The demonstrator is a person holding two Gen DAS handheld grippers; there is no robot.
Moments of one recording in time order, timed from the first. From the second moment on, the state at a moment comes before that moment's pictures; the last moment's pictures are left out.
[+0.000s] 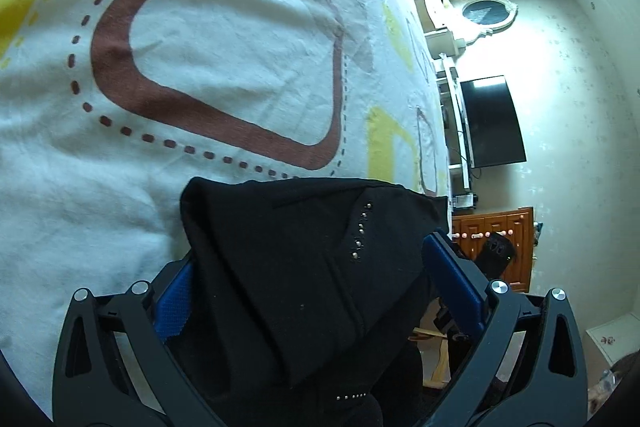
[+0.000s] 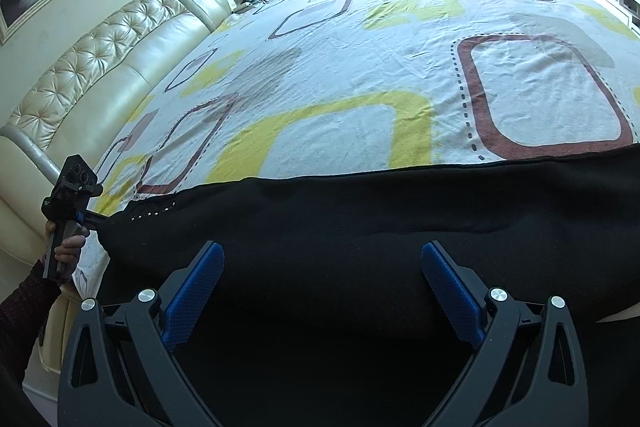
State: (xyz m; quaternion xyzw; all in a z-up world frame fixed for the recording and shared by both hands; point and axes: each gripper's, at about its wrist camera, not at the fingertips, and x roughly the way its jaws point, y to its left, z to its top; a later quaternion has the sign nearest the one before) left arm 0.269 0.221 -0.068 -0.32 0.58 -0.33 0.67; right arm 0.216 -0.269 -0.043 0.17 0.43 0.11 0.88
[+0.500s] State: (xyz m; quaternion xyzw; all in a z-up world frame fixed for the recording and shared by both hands) left arm 0.278 0.206 -0.084 -0.26 0.60 -0.33 0.68; right arm 0.295 -0.242 -0.034 0.08 0.49 0.22 0.84
